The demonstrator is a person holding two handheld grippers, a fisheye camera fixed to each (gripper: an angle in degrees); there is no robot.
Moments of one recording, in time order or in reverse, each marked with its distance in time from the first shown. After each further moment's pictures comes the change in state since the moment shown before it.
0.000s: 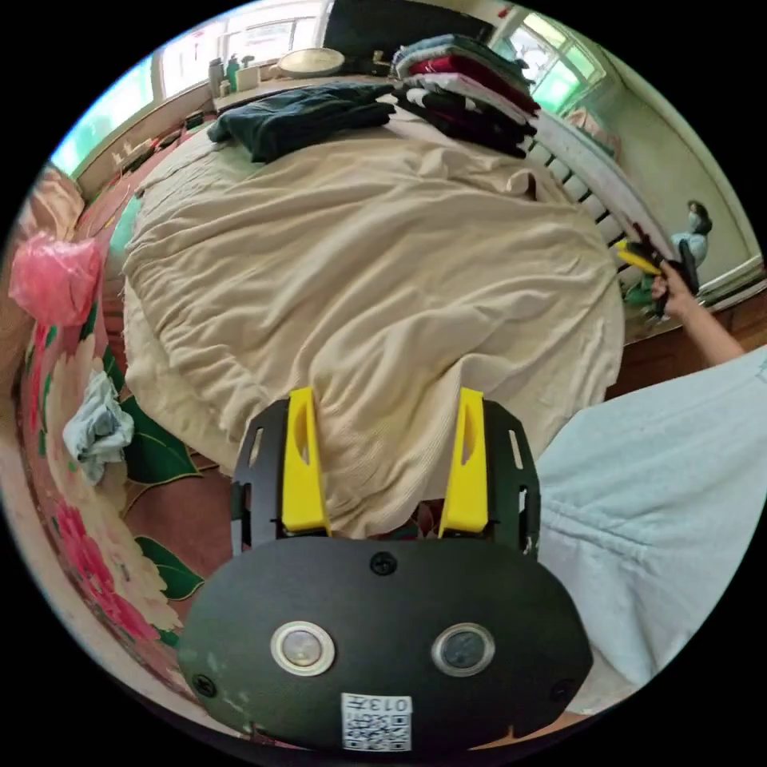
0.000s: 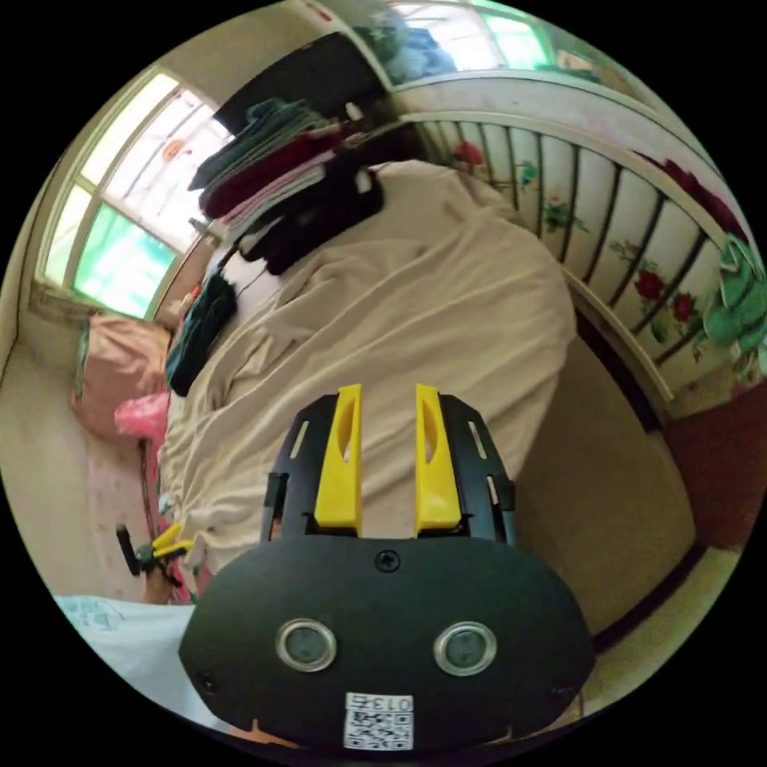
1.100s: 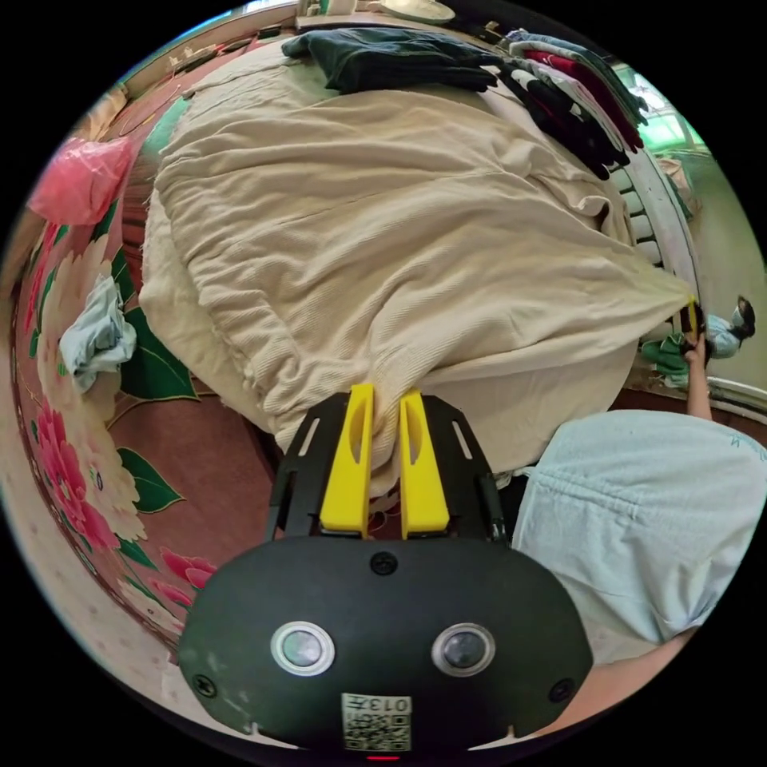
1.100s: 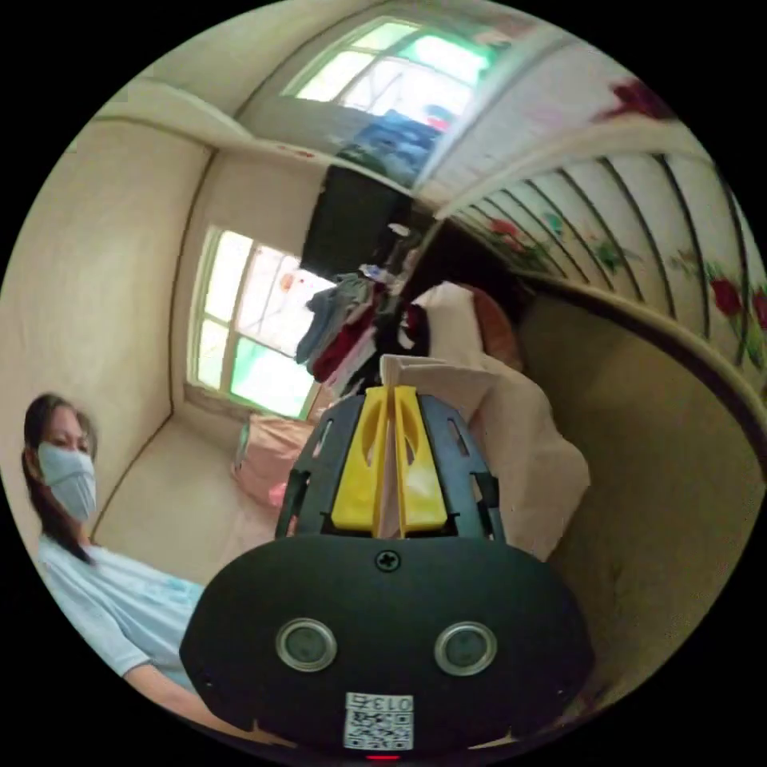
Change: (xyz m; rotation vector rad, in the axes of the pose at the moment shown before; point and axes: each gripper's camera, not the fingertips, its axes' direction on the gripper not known) left arm -0.048 -0.044 -0.017 -0.230 0.064 -0.278; right arm 0.244 -0.130 -0.126 0.280 -0.661 -0.025
